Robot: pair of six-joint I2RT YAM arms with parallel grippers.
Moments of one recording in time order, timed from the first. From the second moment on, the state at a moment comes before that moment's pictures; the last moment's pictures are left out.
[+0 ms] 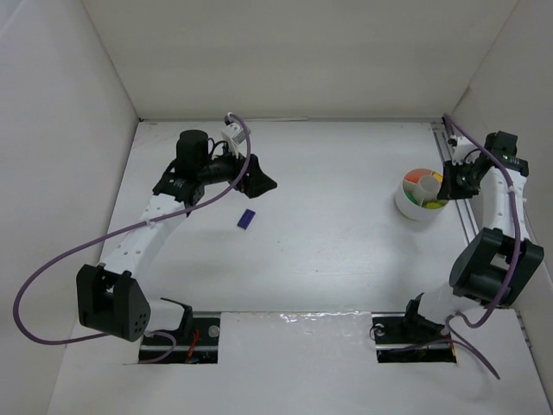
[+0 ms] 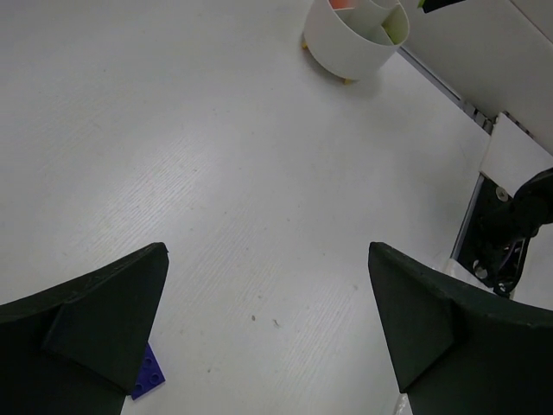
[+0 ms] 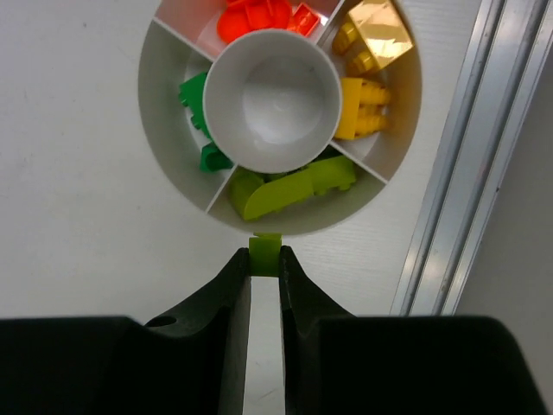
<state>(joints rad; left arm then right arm) -0.31 1.31 1.11 -0.19 0.77 -0.11 -0.44 1.51 1.36 -0.95 -0.35 -0.47</state>
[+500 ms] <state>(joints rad) -0.31 1.31 1.11 -0.23 0.71 -0.11 -0.43 1.62 1.40 -0.90 -0.32 -0.43</state>
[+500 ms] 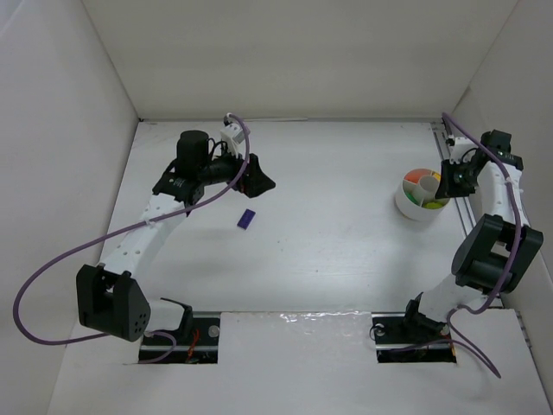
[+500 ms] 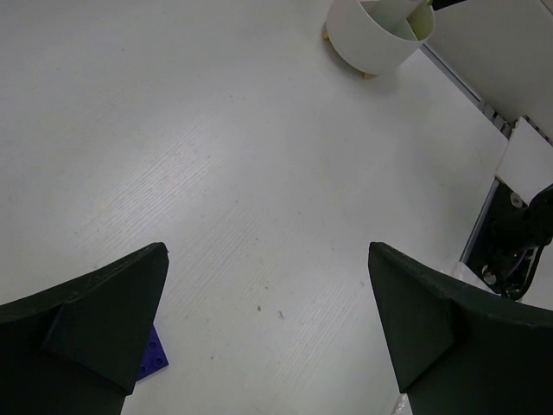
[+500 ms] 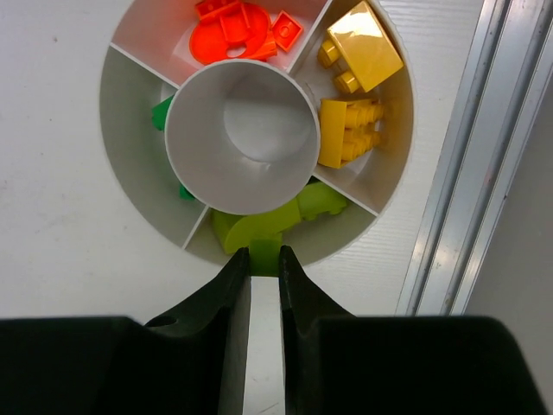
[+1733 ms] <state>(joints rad) -0.38 1.52 1.10 -0.60 0.16 0.12 -0.16 1.46 1.43 -0.89 -0.34 -0.37</state>
